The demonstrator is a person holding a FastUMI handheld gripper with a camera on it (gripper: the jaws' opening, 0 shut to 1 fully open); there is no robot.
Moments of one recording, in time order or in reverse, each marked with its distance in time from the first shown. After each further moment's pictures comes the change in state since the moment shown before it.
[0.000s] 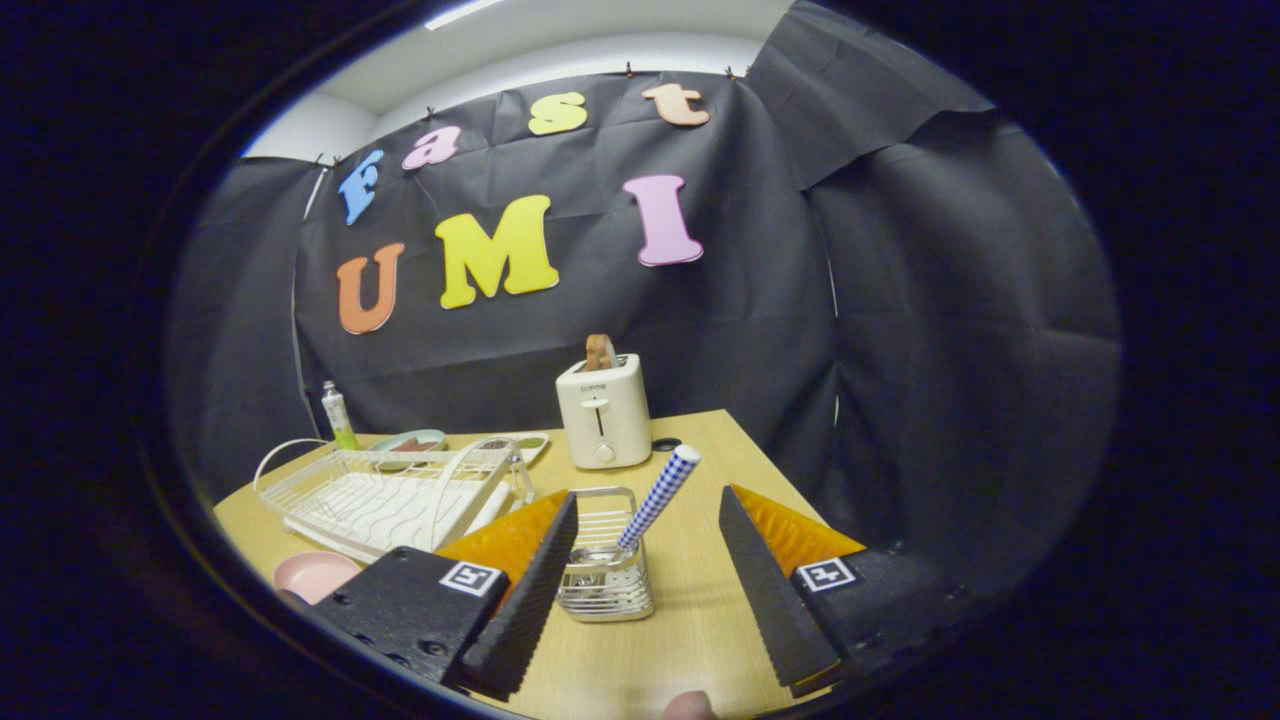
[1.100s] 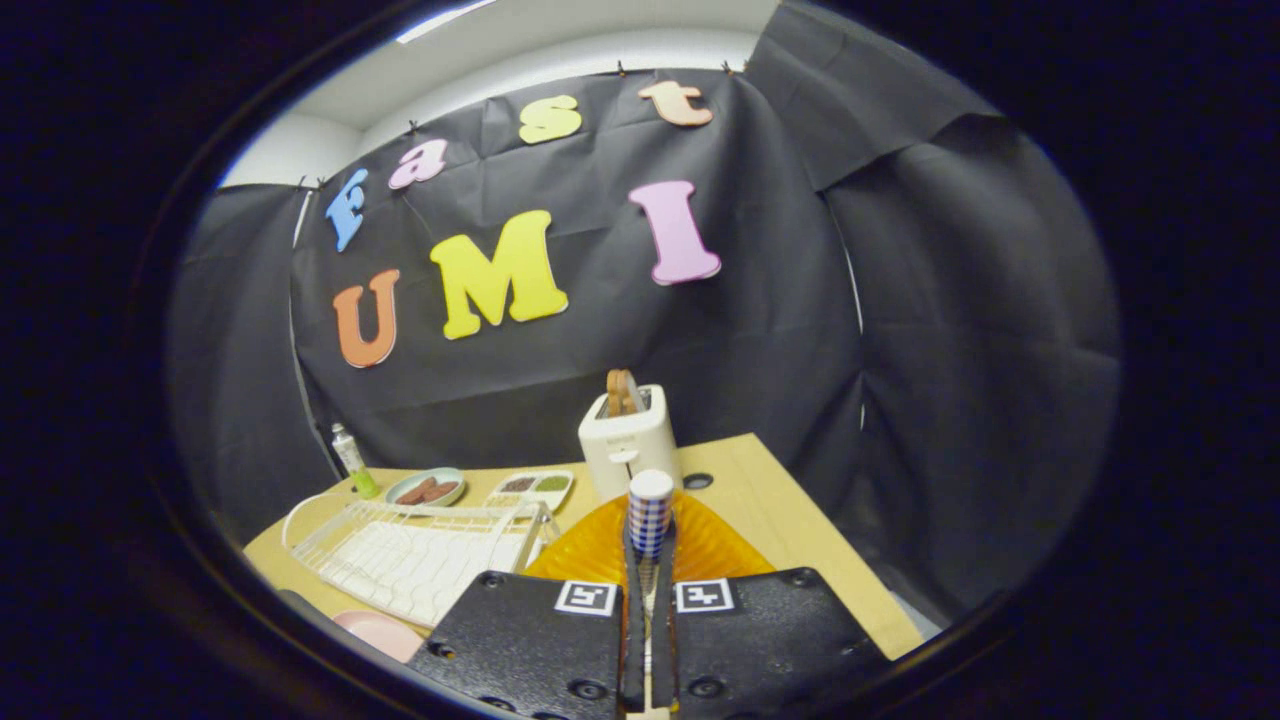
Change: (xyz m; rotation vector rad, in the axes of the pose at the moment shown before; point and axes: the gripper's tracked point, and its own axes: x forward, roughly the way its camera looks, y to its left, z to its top) arm 0.003 0.039 0.104 0.005 -0.069 -0.035
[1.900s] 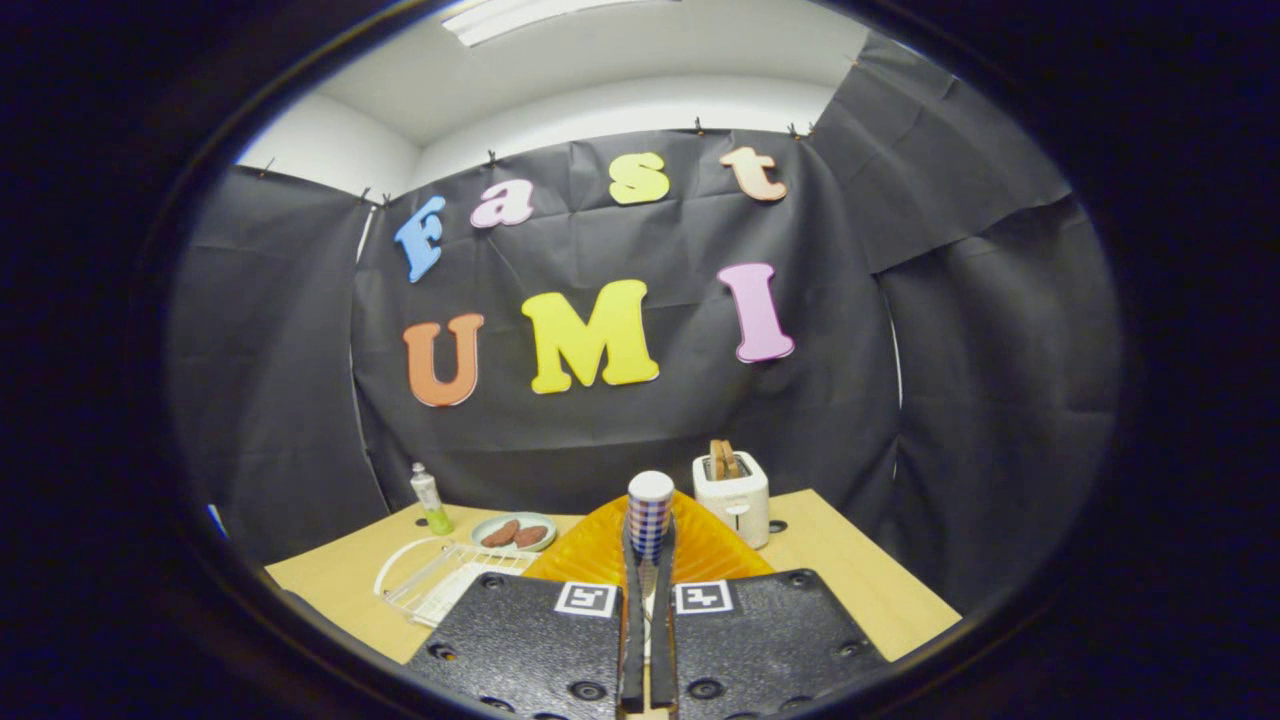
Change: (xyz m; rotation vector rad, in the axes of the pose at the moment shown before) arm -0.104 0.174 0.014 -0.032 -0.066 0.134
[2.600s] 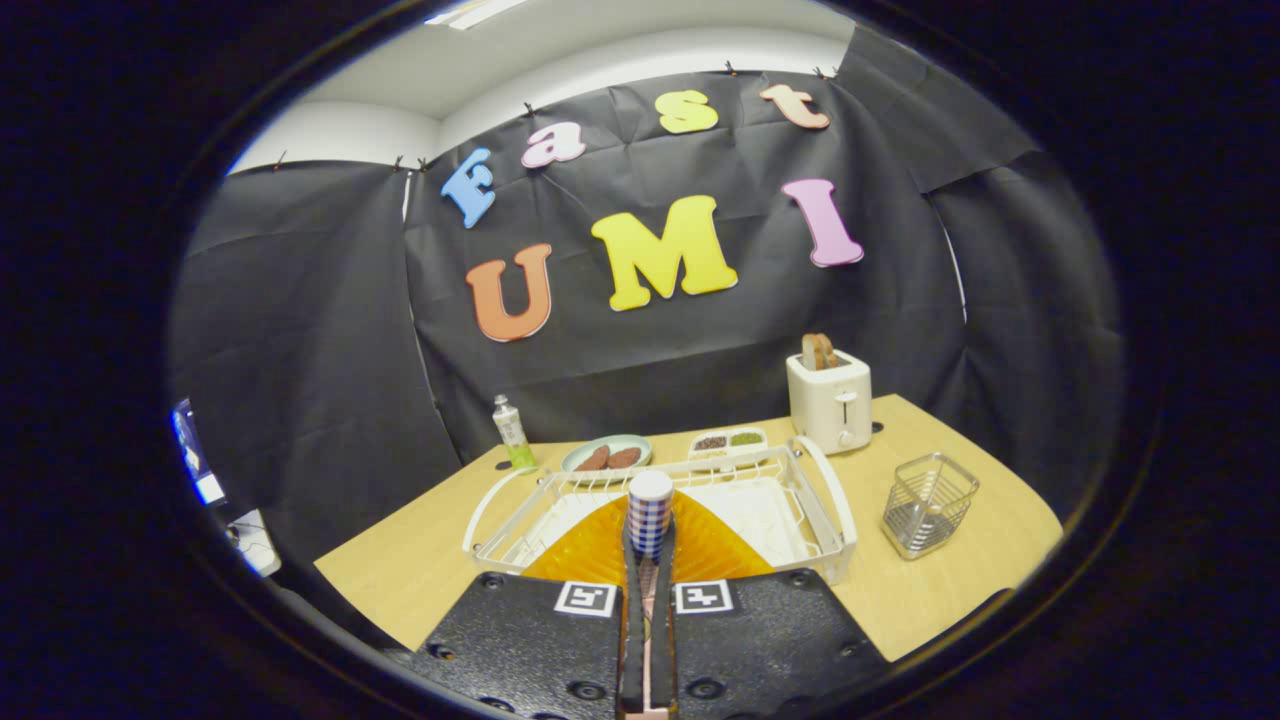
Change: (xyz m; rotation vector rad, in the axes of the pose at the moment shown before) arm -0.008 0.107 -0.124 0.058 0.195 0.143
